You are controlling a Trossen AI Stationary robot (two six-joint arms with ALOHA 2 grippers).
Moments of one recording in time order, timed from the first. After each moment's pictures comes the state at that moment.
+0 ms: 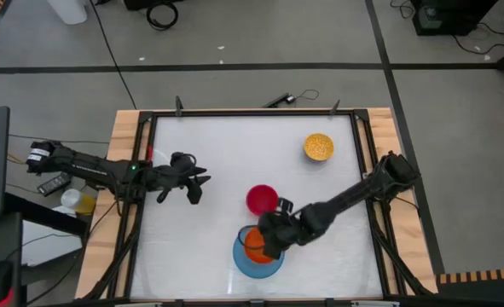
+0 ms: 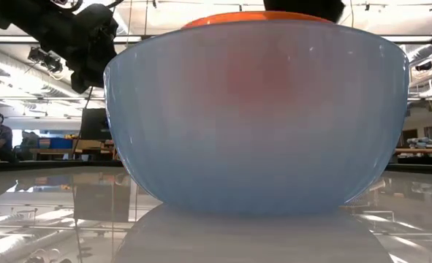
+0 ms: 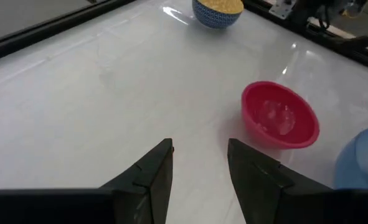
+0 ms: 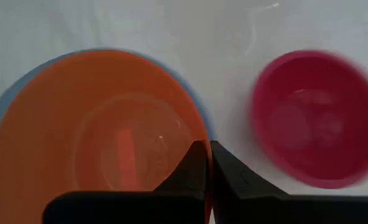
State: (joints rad) left arm -0.16 0.86 0.51 -0.22 -0.49 -0.58; right arm 0.45 1.88 1.45 -0.69 0.37 0.70
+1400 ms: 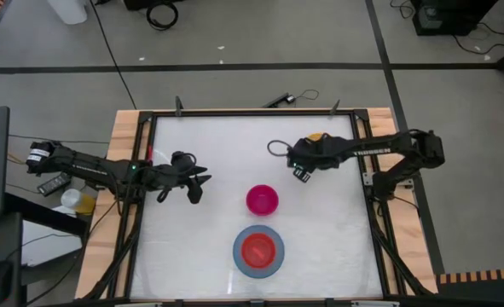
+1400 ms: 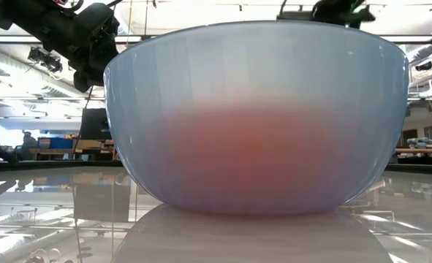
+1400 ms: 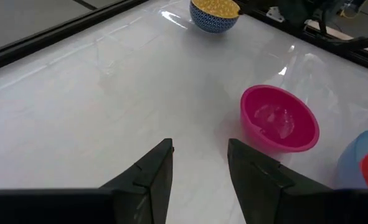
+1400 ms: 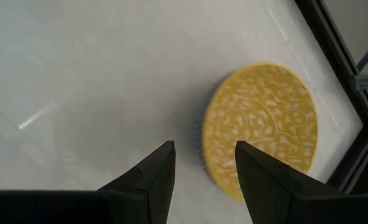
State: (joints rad) left arm -0.15 0.87 0.51 -0.20 -0.48 -0.55; right arm -0.15 1.52 1.03 -0.99 0.48 0.52
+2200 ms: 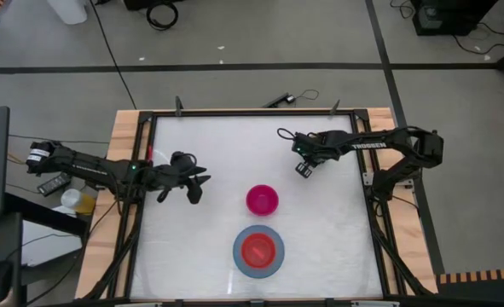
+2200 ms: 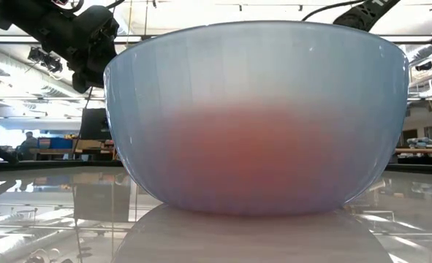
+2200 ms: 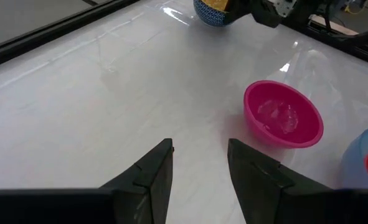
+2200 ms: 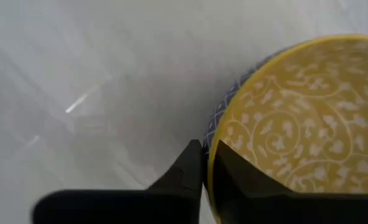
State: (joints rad) left arm -0.15 0.87 0.51 -0.22 -0.48 -0.55; right arm -0.37 1.52 0.84 -0.70 0.26 0.34
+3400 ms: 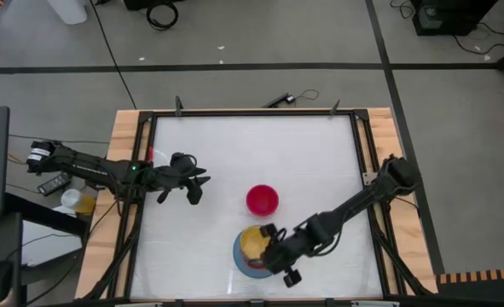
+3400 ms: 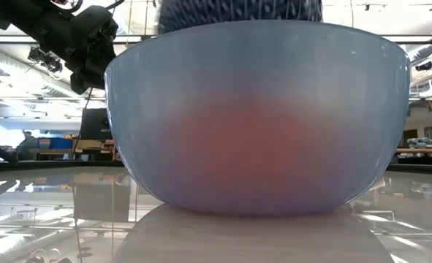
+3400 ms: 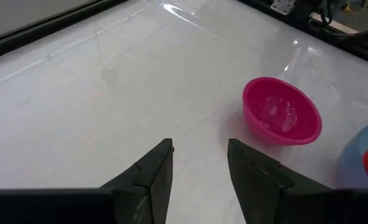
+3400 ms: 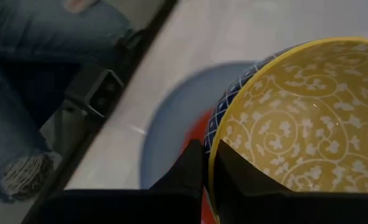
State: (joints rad) left arm -0.16 0.87 0.51 -0.23 -0.49 -0.58; right arm 0.54 1.87 1.43 -0.44 0.05 0.07
